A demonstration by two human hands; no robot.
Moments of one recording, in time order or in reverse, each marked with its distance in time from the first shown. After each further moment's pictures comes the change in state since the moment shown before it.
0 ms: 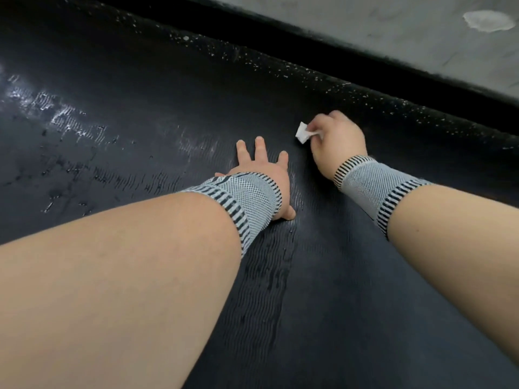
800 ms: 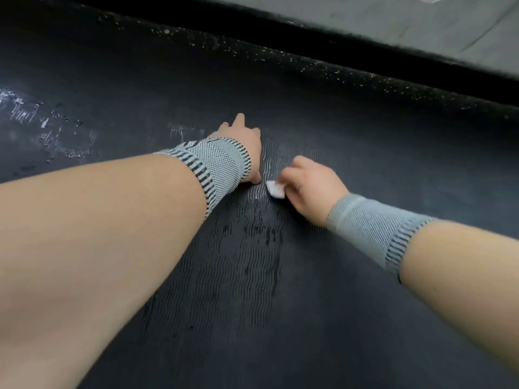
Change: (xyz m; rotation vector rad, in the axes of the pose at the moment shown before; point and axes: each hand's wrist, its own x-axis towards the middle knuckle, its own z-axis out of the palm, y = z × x) left_hand -0.029 -0.020 -0.004 0.164 0.180 0.063; right_hand -0.129 -0.023 -0.014 0.058 -0.183 -0.302
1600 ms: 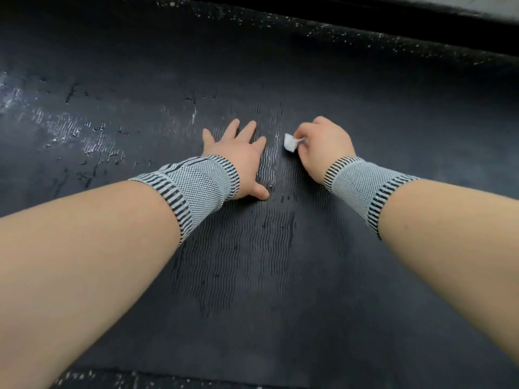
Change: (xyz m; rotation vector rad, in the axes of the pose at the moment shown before) left_hand -0.055 -0.021 0.060 0.088 0.016 0.162; right_hand 0.000 -0.016 0.010 -0.041 0.096 0.375
